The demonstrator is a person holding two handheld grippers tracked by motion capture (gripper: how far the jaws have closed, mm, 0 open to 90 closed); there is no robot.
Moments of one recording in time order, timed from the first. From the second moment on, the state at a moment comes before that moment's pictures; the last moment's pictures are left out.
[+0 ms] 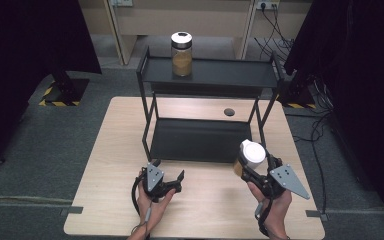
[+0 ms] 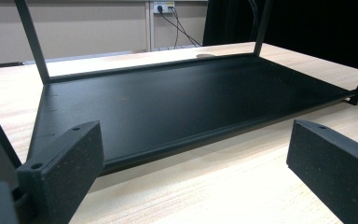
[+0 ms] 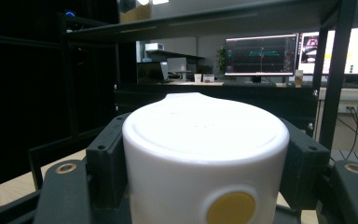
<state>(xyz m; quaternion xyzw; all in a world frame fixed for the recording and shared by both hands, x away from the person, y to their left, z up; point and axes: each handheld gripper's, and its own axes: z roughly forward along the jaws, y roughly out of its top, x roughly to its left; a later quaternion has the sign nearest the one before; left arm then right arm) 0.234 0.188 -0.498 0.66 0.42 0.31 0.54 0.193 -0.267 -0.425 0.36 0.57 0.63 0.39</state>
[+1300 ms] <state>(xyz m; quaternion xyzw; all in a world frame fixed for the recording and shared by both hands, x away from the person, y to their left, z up) 0.233 0.187 -0.498 0.66 0.41 0.31 0.54 0.227 -0.243 -0.376 0.34 0.55 0.64 0.42</state>
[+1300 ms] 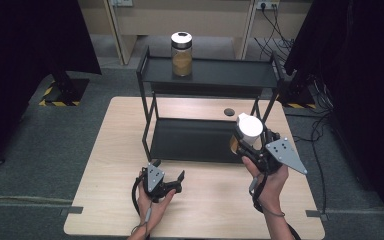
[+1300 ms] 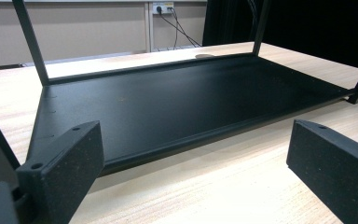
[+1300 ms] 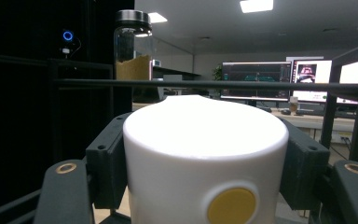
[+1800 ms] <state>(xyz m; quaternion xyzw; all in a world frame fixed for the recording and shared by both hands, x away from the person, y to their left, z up) 0.233 0.188 -0.498 0.66 0.42 0.31 0.54 0.240 -0.234 -0.361 0.34 0.54 0.64 0.42</state>
